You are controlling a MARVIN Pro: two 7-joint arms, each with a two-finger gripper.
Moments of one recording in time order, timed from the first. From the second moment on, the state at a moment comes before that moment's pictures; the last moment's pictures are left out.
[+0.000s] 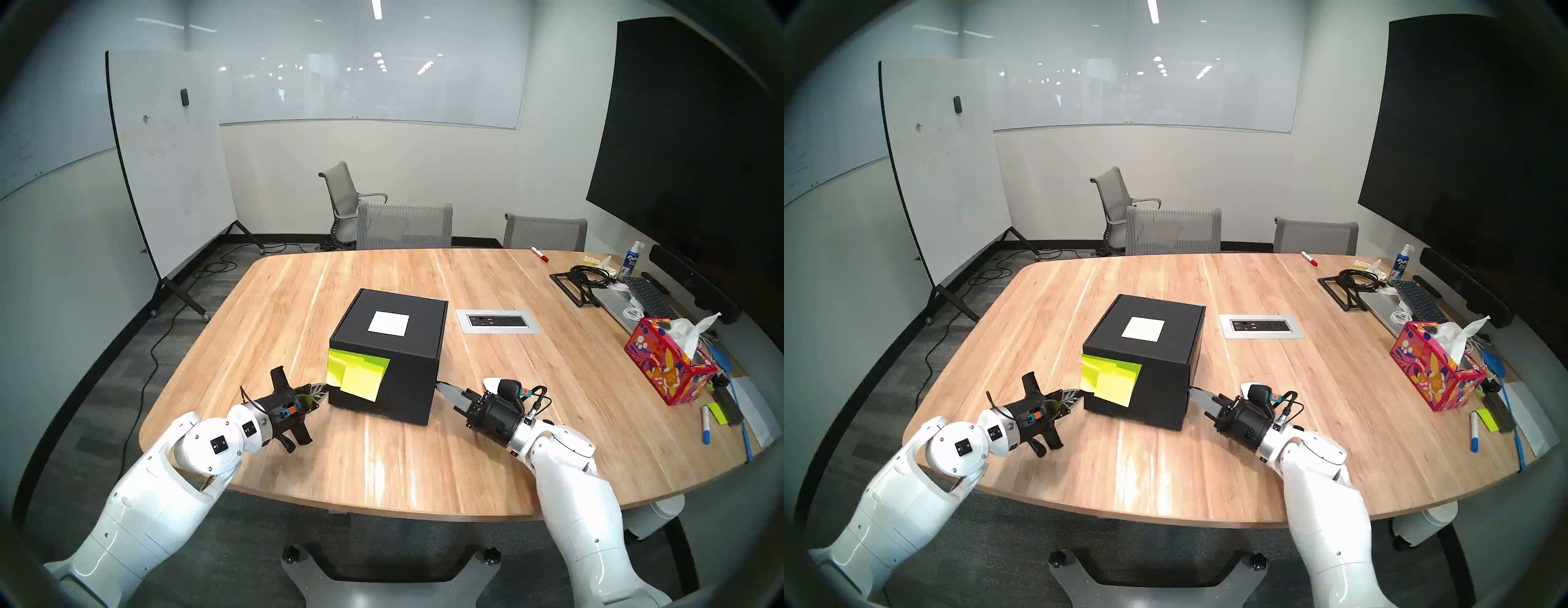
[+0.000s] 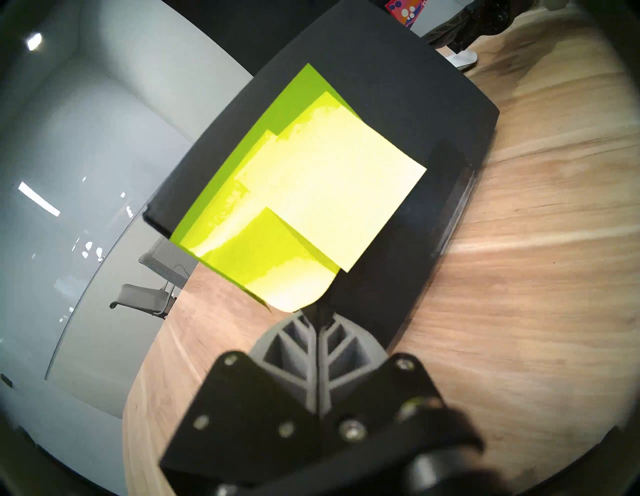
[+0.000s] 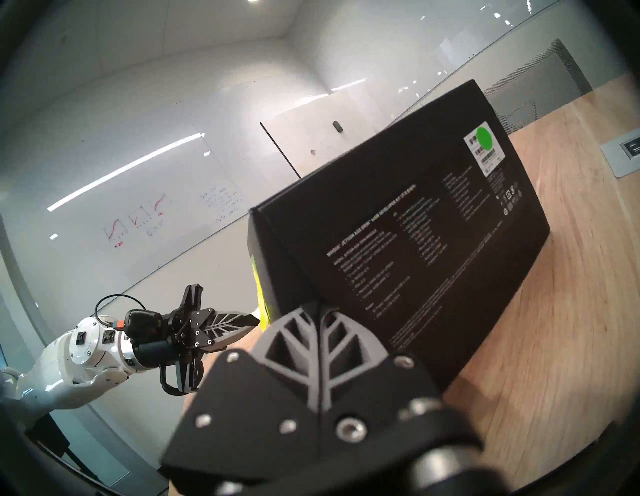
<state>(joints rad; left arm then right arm) 1.69 -0.95 -1.38 -1.74 0.31 -0.09 -0.41 -1.51 -1.45 1.68 -1.33 0.45 0.30 1.08</state>
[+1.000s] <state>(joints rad) 1.72 -0.93 -1.45 -1.77 0.25 -0.09 -0.44 -1.61 -1.48 1.69 -1.49 0.42 0.34 0.93</state>
